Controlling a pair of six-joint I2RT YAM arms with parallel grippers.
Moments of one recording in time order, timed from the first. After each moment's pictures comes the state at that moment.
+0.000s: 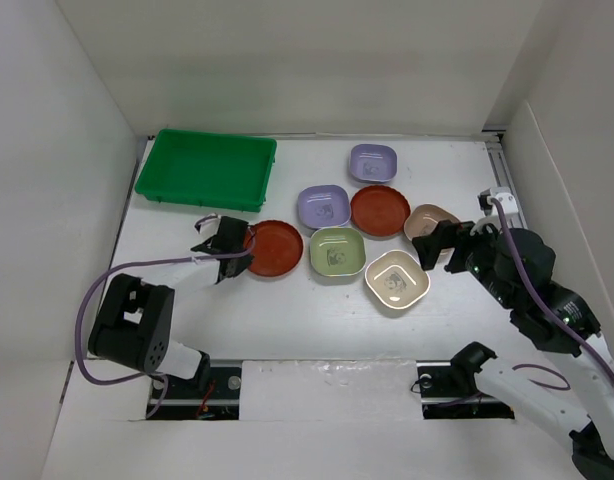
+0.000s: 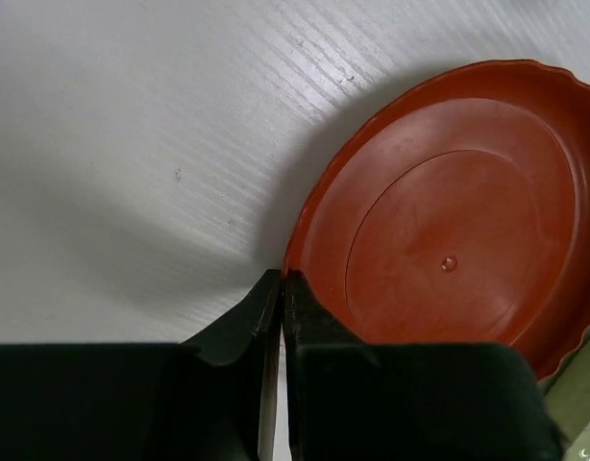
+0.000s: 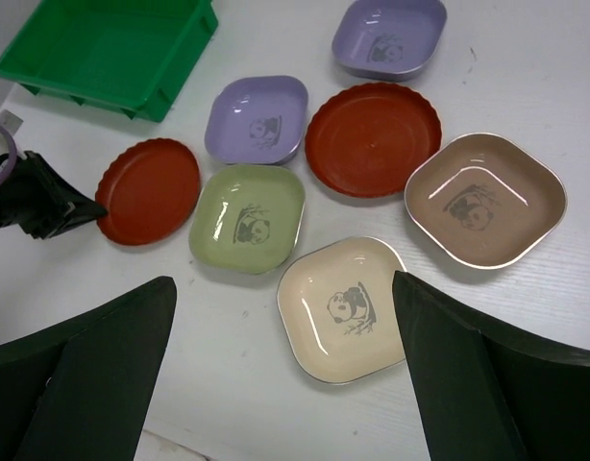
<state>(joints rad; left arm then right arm) -0.33 1.43 0.64 -0.22 -0.28 -0.95 0.60 0.65 1.06 -0.72 0.25 0.32</state>
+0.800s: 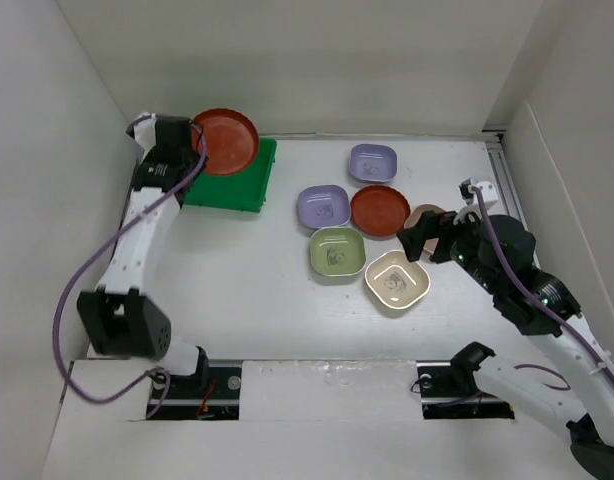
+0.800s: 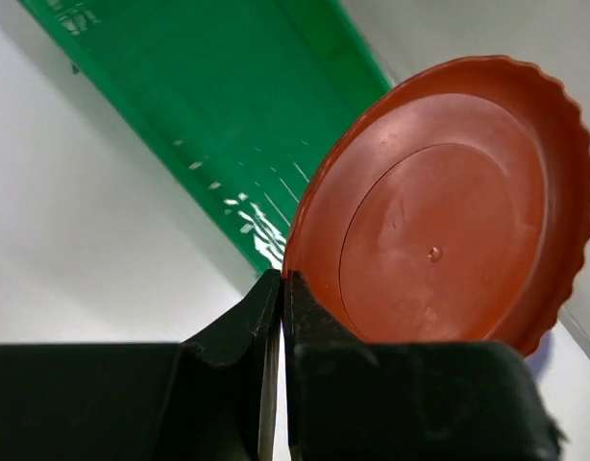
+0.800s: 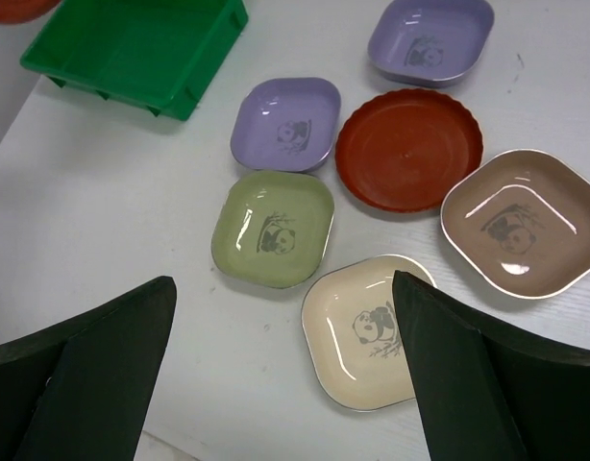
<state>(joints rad) -0.11 1.42 1.45 -0.62 -0.35 -0.83 0.60 0.72 1.05 -0.61 0.18 0.33</state>
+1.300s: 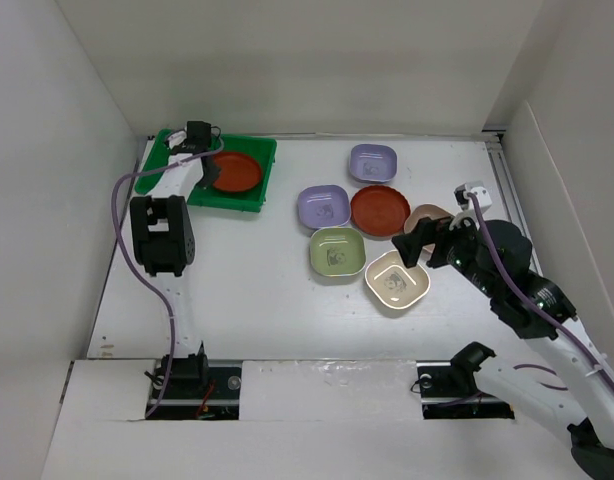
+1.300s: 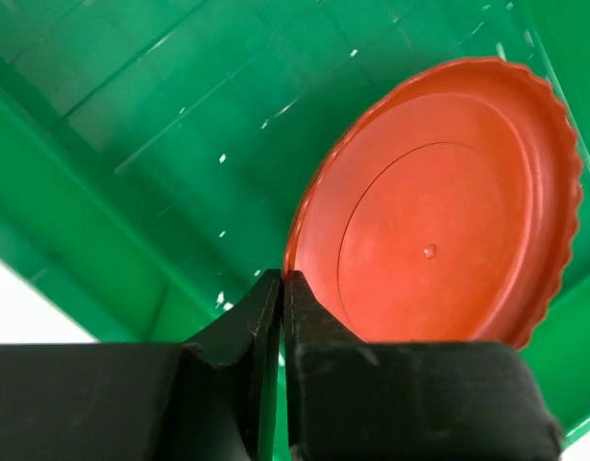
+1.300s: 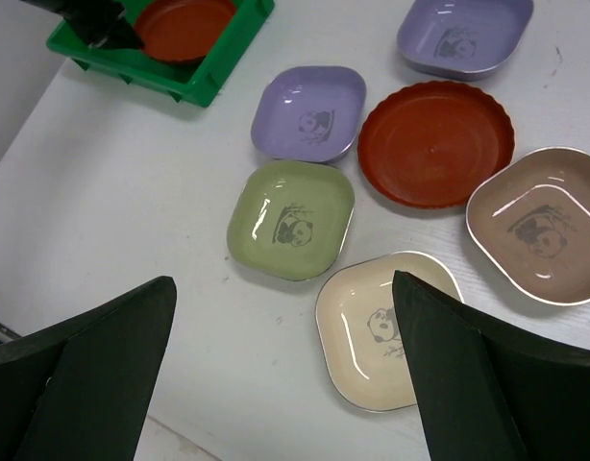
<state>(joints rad) -0.01 2.16 1.80 -0.60 -0.29 -0.77 0.60 0.70 0.99 -0.57 0.12 0.33</state>
